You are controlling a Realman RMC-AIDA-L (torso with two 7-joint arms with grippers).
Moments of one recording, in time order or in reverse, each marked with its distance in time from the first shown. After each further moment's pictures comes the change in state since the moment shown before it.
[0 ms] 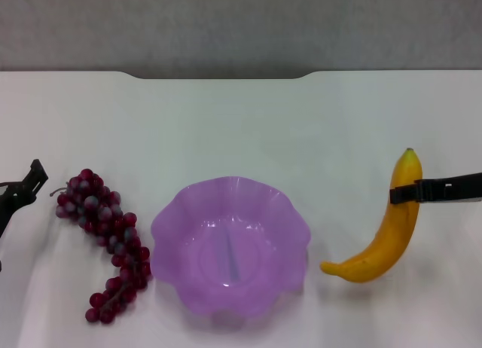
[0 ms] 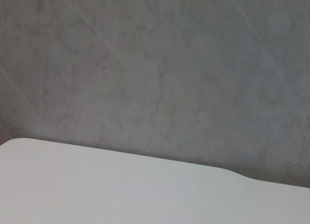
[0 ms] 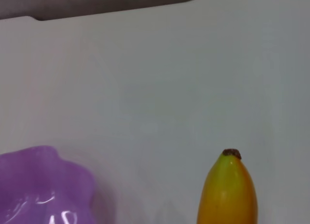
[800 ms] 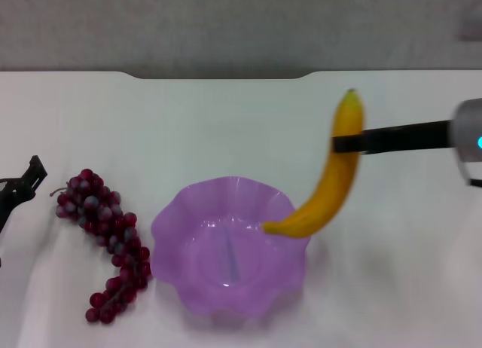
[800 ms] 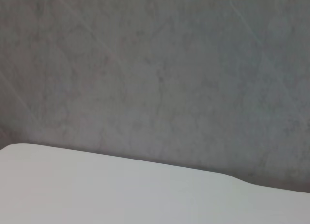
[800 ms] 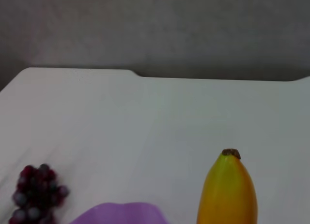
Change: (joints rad) left arm -0.007 0.002 -0.003 -0.003 -0.002 0.006 0.000; right arm 0.057 -0.002 -0.079 0.097 0.163 -0.051 -0.075
